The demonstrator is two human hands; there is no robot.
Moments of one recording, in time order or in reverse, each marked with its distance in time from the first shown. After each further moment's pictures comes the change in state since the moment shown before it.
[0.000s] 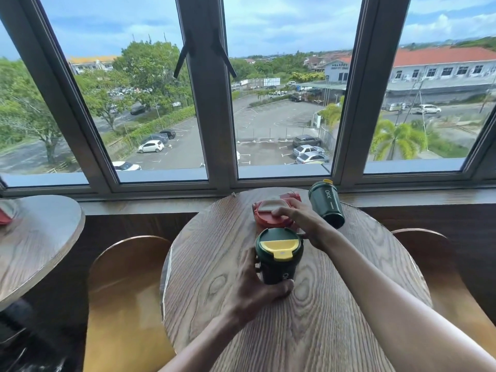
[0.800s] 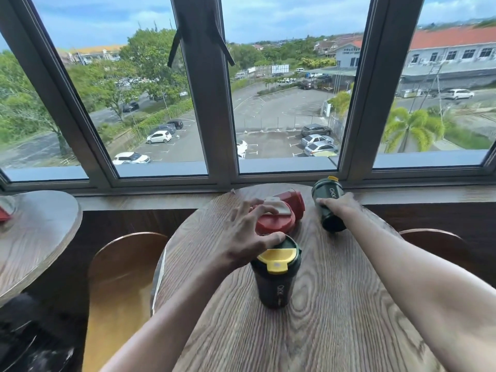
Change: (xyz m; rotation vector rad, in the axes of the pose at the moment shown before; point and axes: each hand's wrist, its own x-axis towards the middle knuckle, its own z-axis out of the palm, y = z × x) left_hand 0.080 0.067 -0.026 0.524 -0.111 0.098; right_hand 0.088 0.032 -0.092 -0.249 0.506 0.286
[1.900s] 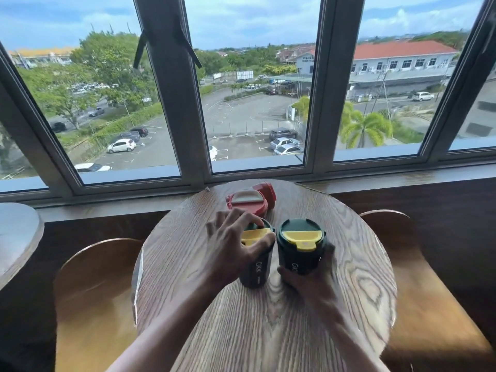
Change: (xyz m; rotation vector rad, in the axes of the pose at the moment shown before) left_hand -0.051 0.017 0.018 0.137 0.186 0.216; right_hand -0.193 0.133 0.031 0.364 0.140 -0.409
